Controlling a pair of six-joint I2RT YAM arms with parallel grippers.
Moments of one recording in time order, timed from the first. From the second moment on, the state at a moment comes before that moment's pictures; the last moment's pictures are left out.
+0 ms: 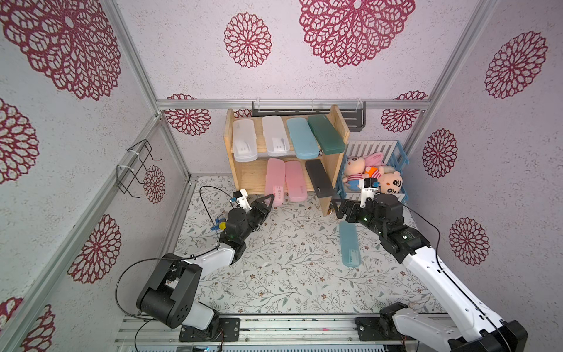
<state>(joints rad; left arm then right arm) -0.42 1.46 0.63 0.86 0.15 -1.27 0.38 1.05 0.99 -0.31 -0.08 0.41</state>
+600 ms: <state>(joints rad) -0.71 0.67 0.35 0.46 -0.27 -0.56 0.87 1.21 1.02 -0.05 0.02 0.67</state>
